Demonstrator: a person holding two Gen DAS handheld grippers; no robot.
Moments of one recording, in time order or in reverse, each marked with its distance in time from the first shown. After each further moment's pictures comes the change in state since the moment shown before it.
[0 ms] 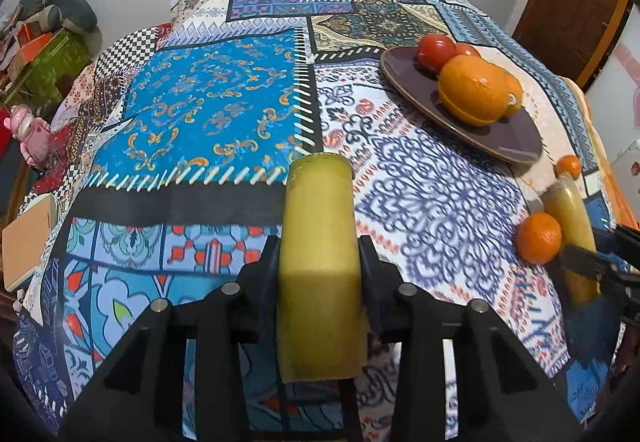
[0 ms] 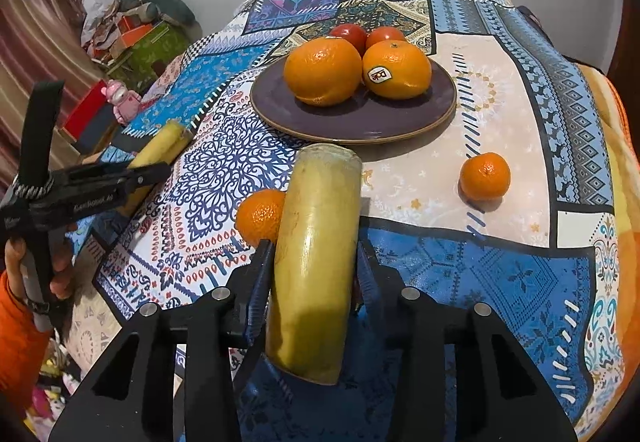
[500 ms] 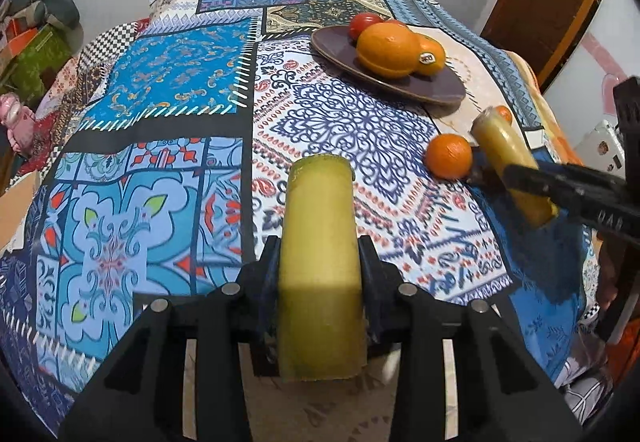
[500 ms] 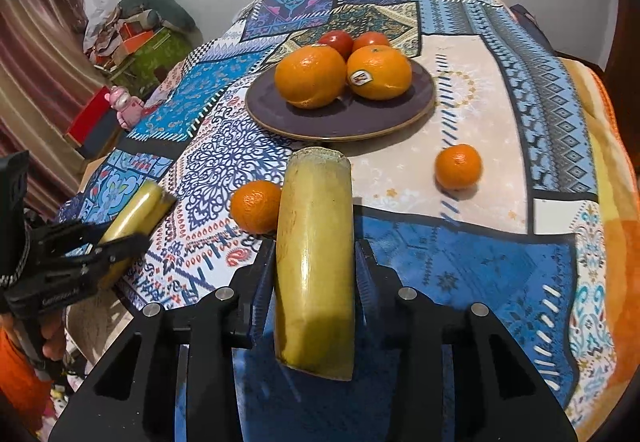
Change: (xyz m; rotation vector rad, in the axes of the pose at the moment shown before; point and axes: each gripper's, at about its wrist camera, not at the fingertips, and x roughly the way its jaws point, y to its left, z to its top) left arm -0.042 -0.043 -0.057 0.020 -0.004 -0.080; right arm -0.023 -0.016 -0.008 0.010 -0.026 -0.002
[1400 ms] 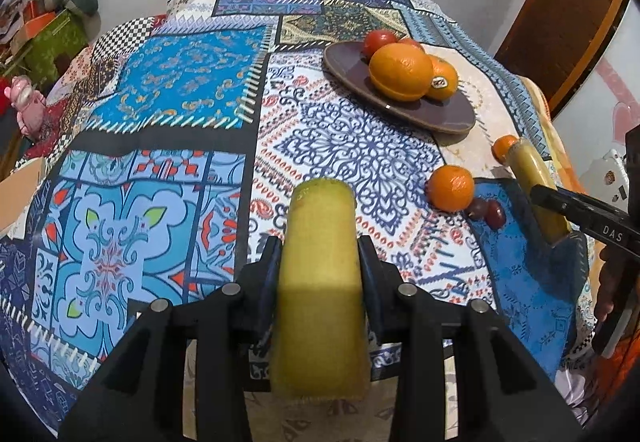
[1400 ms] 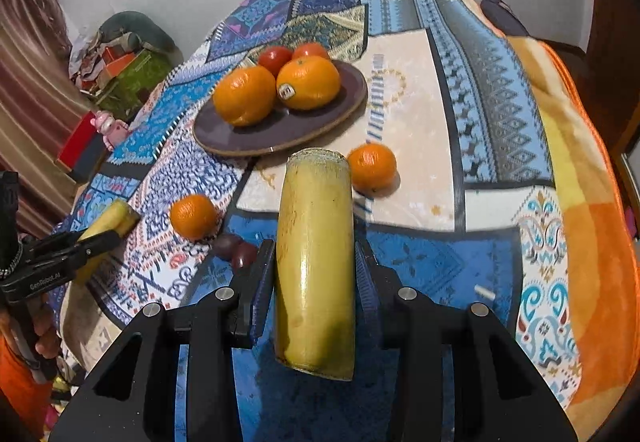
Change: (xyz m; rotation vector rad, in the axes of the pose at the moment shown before) left arm -0.002 -0.002 0.017 -0.081 -0.030 0.012; right arm -0.013 -0.047 0.005 0.061 -0.035 -0.008
